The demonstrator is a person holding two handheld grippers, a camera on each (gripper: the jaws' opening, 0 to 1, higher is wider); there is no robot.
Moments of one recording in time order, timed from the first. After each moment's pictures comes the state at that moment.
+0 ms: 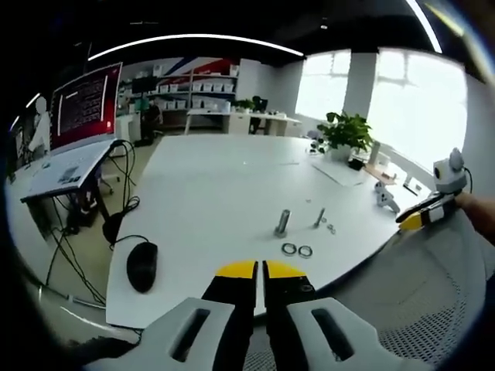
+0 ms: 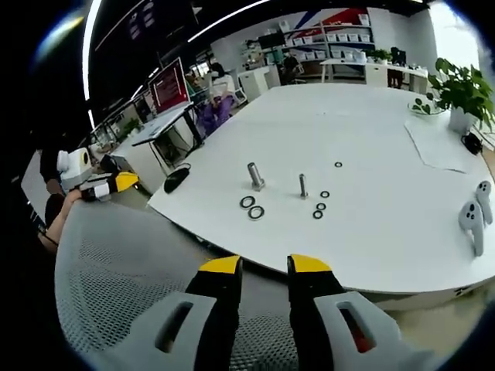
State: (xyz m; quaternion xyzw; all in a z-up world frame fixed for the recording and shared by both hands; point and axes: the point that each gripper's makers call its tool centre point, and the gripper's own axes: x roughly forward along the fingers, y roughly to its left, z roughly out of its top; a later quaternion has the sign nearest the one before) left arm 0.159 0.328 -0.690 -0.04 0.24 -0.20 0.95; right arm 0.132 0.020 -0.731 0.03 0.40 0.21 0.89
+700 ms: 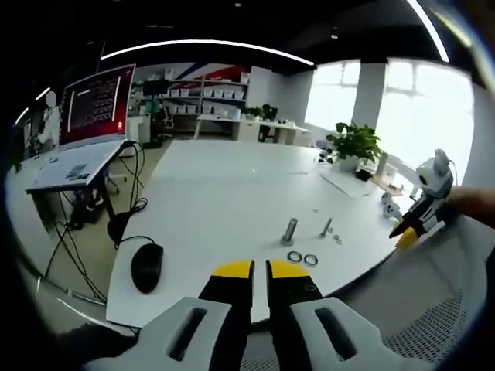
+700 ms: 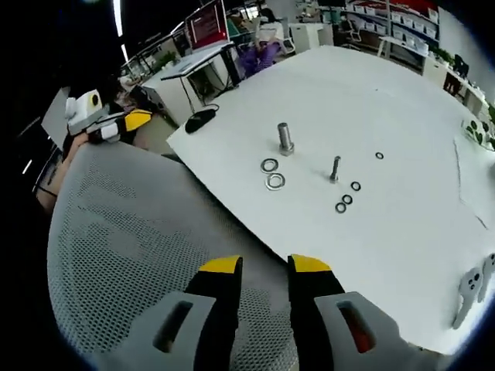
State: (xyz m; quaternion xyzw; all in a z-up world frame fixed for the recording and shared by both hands) left arm 0.161 0.332 -0.691 -0.04 0.24 -0.18 0.95; right arm 0.152 0.049 -0.750 -0.11 0.48 0.39 0.78
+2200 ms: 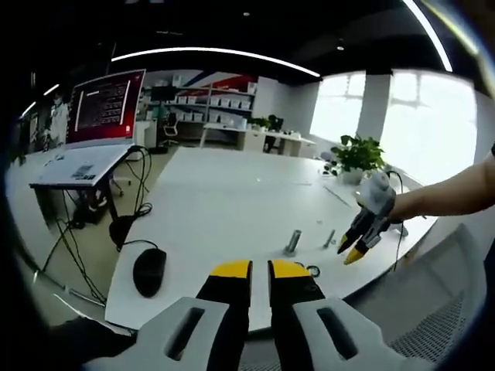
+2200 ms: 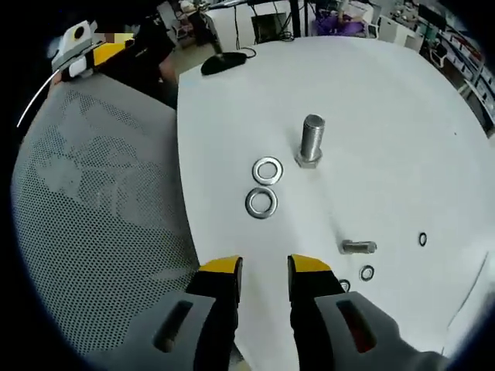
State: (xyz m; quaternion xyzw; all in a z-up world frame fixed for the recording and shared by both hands) left arm 0.165 0.337 -0.685 -0.06 0.22 -0.16 0.96; right arm 0.233 0.095 -0.837 -0.27 0.50 0.49 0.66
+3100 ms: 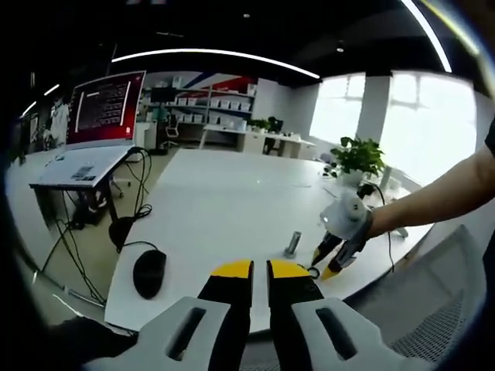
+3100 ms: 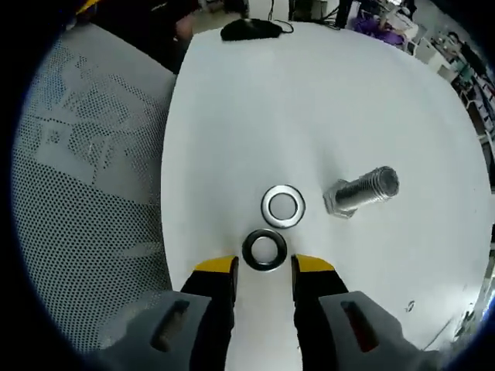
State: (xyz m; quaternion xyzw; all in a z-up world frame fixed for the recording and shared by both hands) left arm 0.165 0.336 -0.684 -0.06 0.21 -0.16 0.96; right arm 0.232 0.147 -0.869 -0.43 0.46 0.52 0.57
